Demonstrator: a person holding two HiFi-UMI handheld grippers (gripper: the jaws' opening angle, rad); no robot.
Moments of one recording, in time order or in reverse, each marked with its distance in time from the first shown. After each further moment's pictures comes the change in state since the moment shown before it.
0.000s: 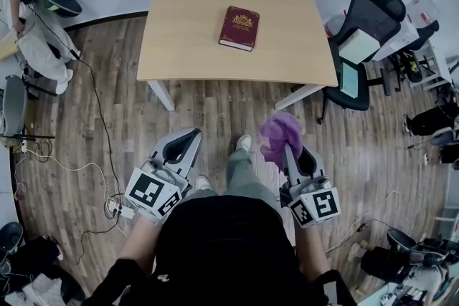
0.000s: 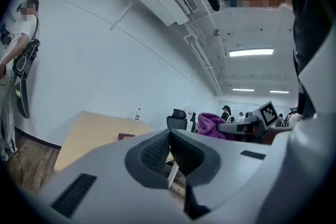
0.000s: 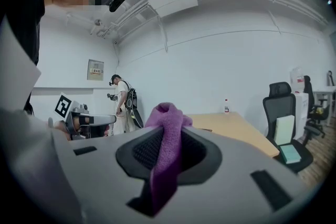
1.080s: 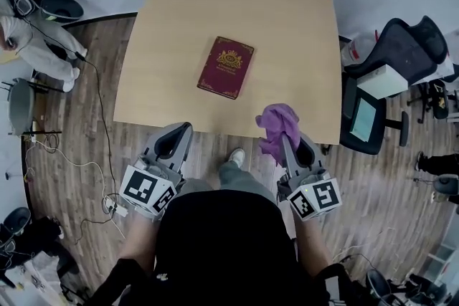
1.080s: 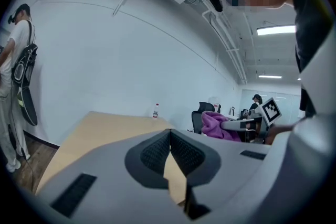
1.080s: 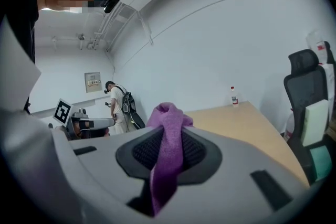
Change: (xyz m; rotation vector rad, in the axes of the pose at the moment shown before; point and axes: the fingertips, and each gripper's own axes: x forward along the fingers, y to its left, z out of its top) left arm 0.282 0.116 0.033 0.005 0.100 0.231; right arm 0.244 -0.244 0.026 0.148 0.074 0.170
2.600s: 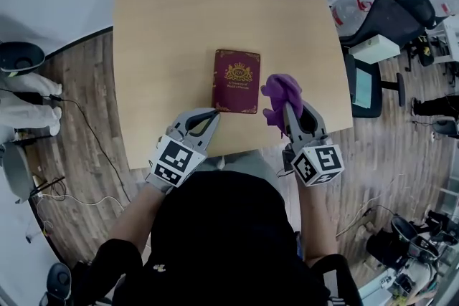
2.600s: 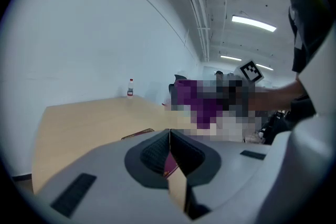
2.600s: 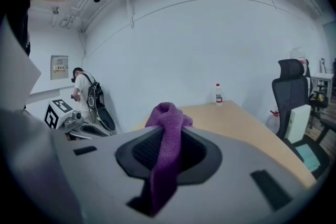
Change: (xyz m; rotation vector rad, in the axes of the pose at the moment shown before) left arm 0.134 0.122 -0.055 0.201 0.291 -0.451; right arm 0.170 -0.021 -0.015 -0.002 0.046 -0.314
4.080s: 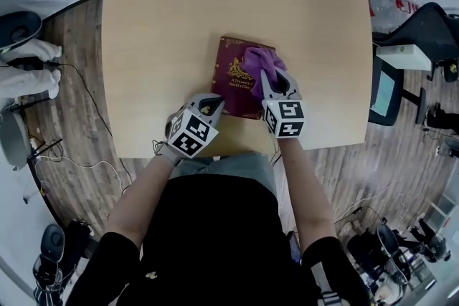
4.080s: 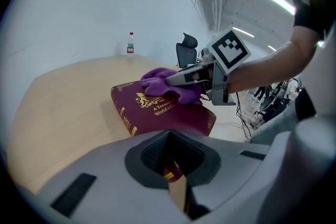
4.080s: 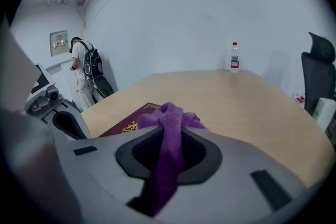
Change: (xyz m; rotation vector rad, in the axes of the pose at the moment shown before) left arm 0.123 0.045 -0.154 -0.035 0.384 0.016; right arm 0.185 -0.057 -0.174 -0.090 0.308 0.072
